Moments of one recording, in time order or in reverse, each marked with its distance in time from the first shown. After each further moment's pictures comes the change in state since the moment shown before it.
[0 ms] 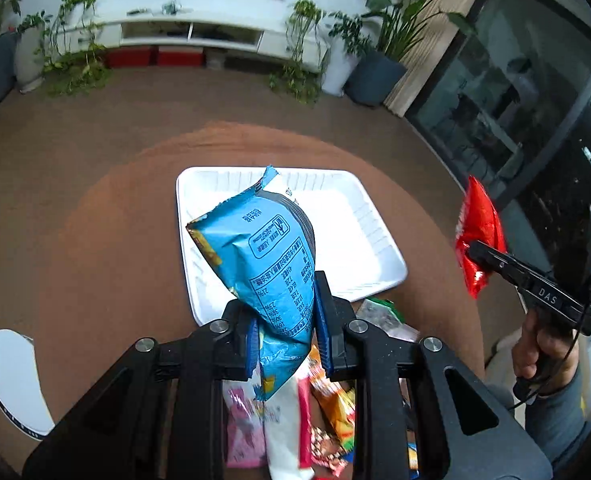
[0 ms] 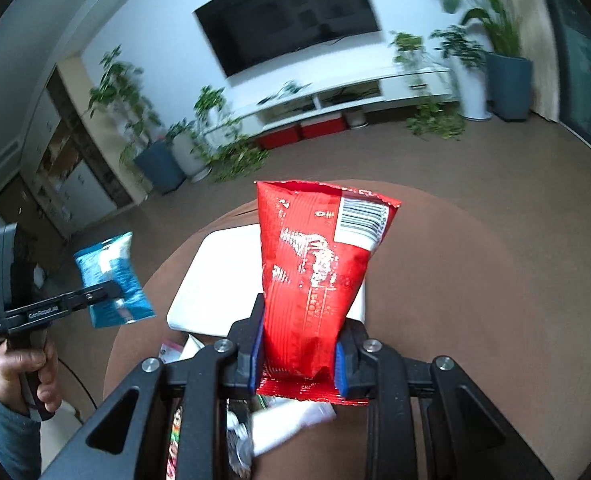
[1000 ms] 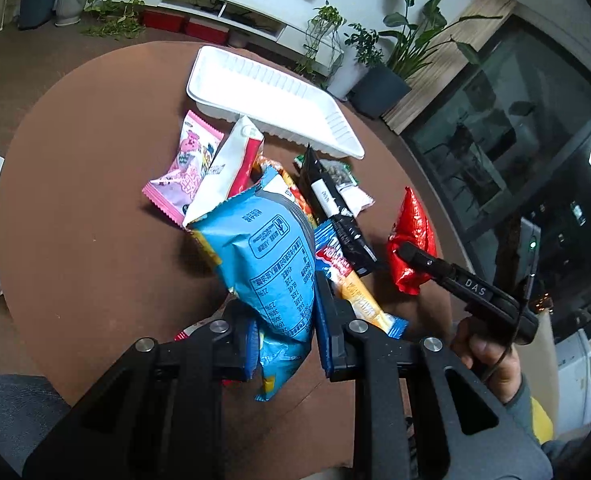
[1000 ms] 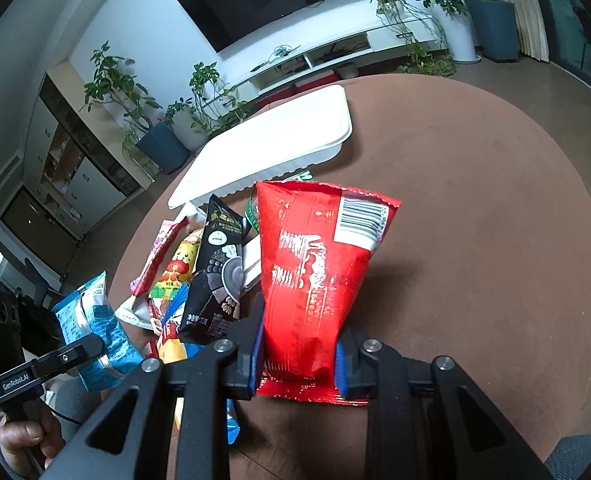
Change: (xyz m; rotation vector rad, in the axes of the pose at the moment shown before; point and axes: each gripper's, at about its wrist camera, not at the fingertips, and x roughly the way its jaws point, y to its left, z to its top) left arm -0.043 -0.050 -0.230 -0.197 -0.047 -0.077; right arm -0.029 -0.025 -0.172 0.151 0.056 0.058
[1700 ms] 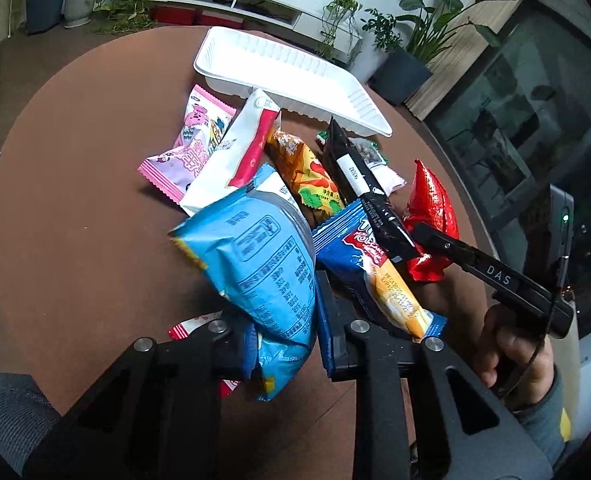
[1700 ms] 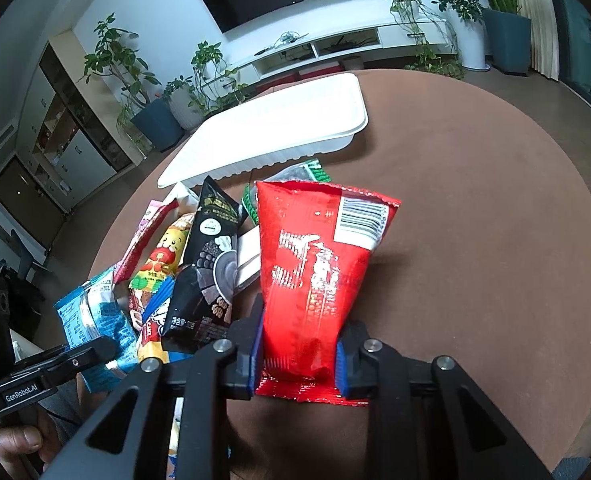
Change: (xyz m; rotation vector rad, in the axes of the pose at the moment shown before) left arm 0.029 -0.004 -0.010 0.016 0.044 0.100; right arm 0.025 0.018 0.004 -0.092 0.047 -0.059
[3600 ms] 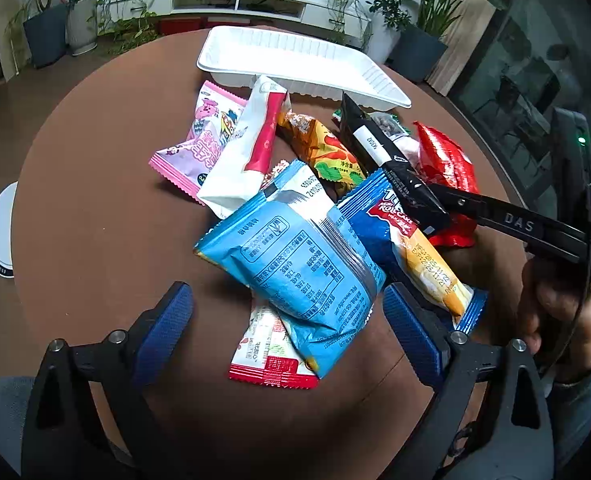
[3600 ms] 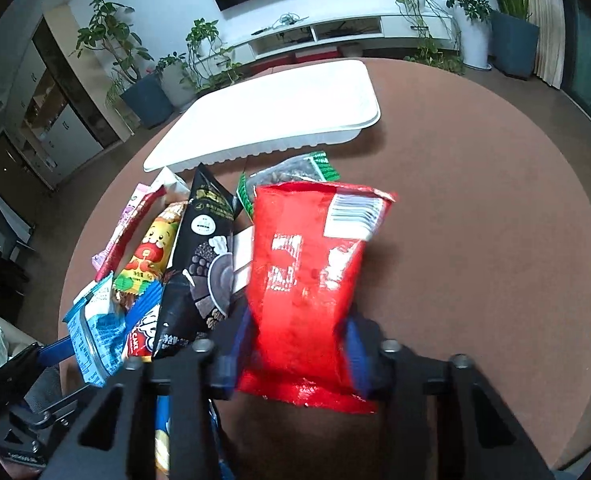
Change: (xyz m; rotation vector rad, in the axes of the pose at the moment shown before) left arm 0.004 -0.024 -0.018 0.103 0.026 0.165; right arm 0.018 0.013 0.017 -0.054 0.076 -0.063
